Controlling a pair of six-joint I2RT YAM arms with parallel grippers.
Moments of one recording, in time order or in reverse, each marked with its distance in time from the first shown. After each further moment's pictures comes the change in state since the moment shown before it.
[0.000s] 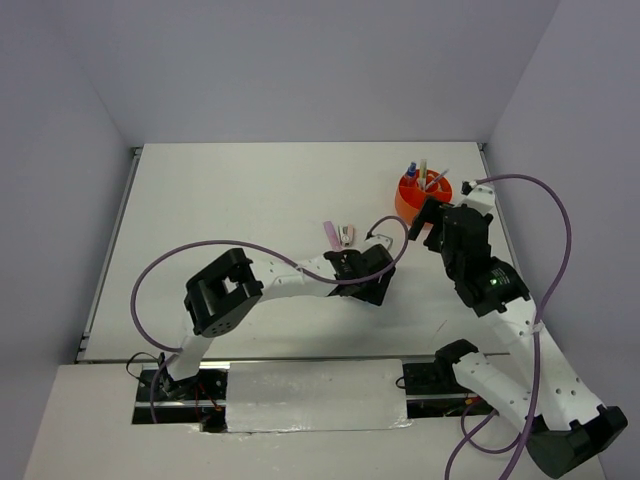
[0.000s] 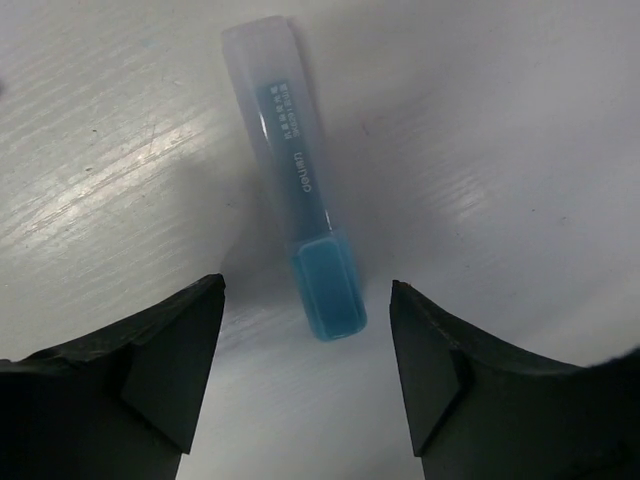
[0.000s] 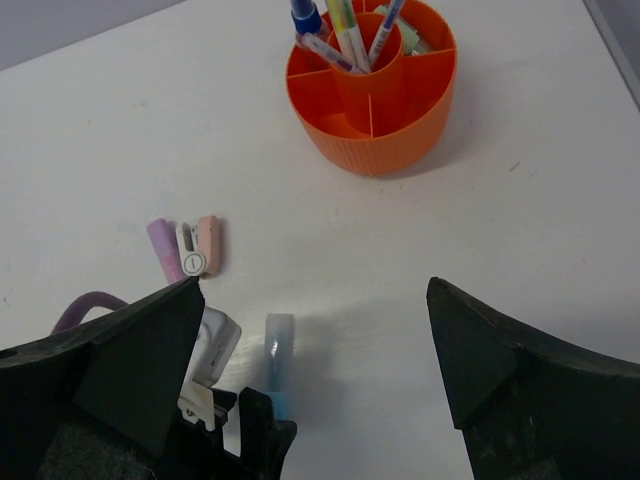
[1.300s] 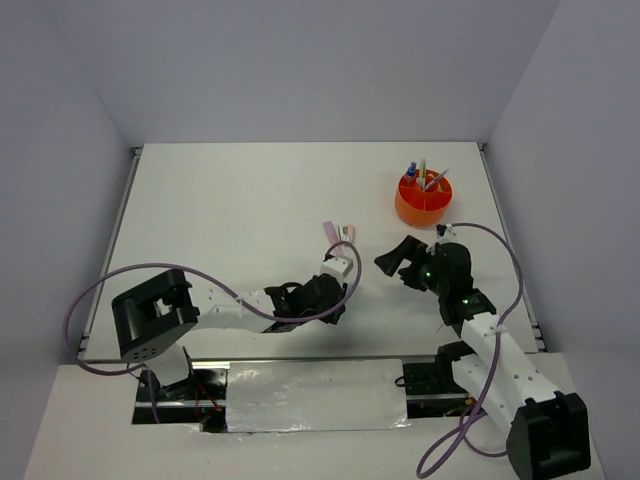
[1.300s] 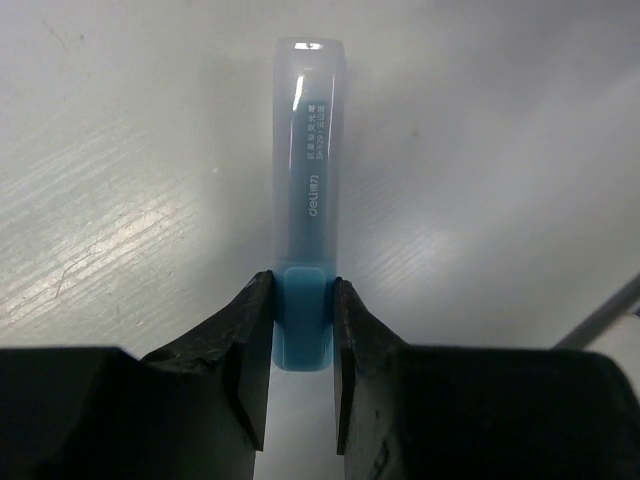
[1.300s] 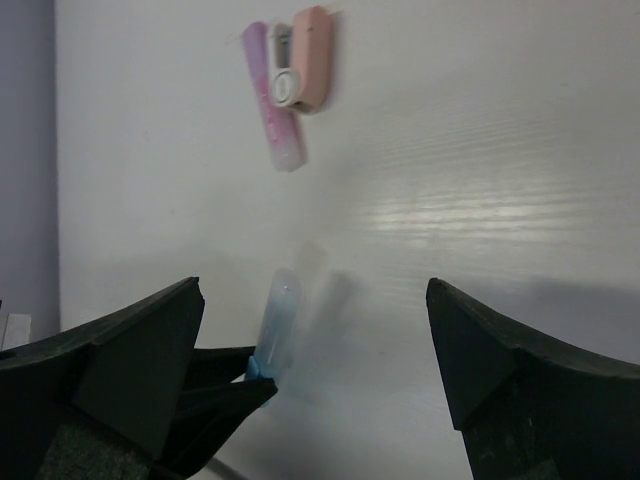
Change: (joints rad) left arm -0.047 -0.397 -0.643 0.467 -0.044 0.044; right arm -0.221 -0.038 -0.573 0.469 -0.723 0.246
